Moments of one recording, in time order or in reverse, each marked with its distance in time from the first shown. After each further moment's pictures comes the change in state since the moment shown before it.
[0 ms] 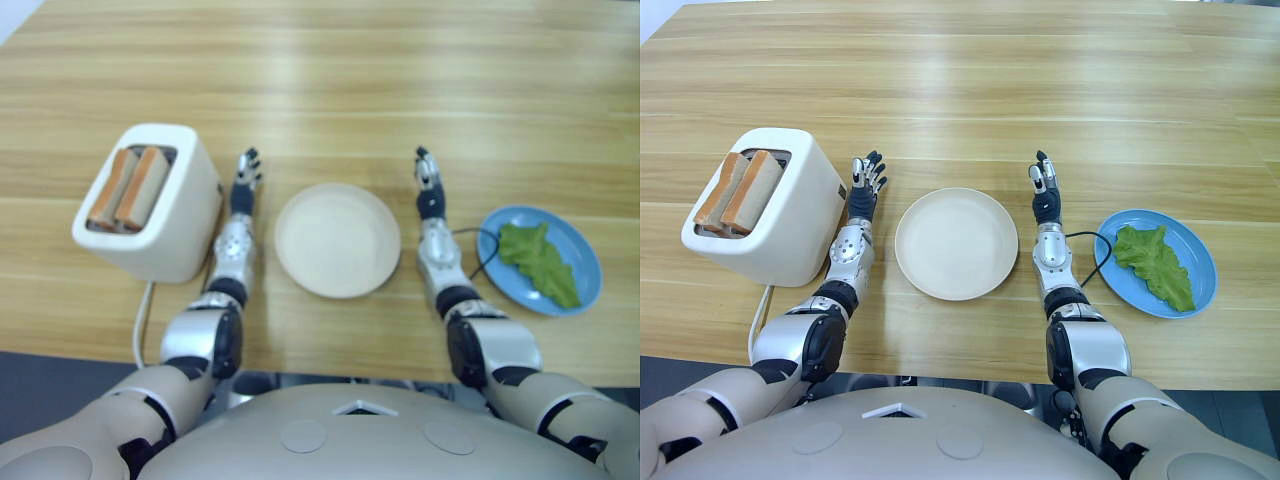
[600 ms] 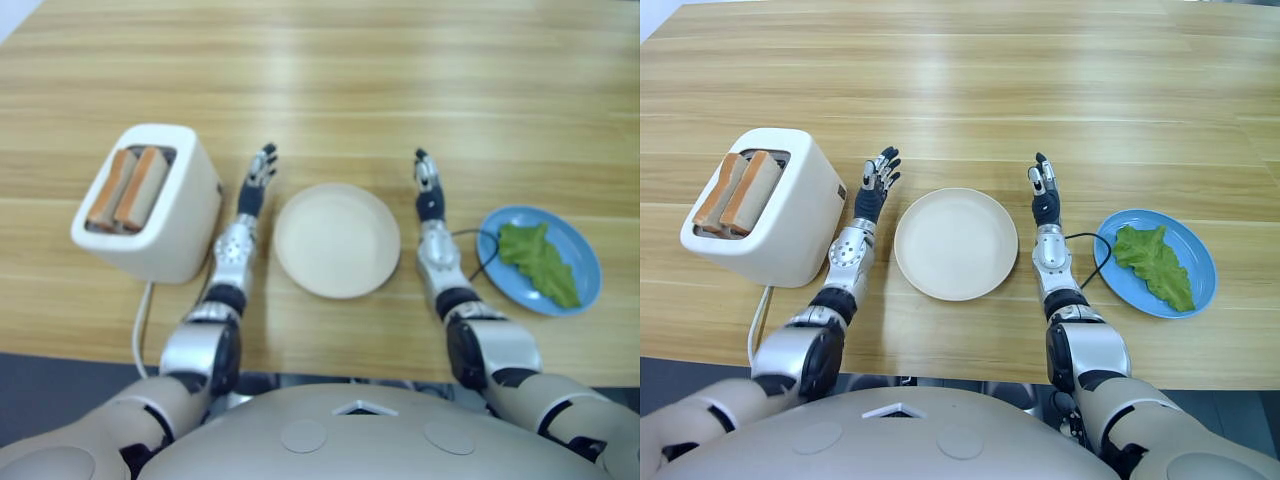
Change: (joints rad) left arm 0.195 -0.009 -0.119 -0.462 -0.018 0.061 -0.156; right arm 0.018 0.001 0.004 -0.008 -0.001 0.002 -0.003
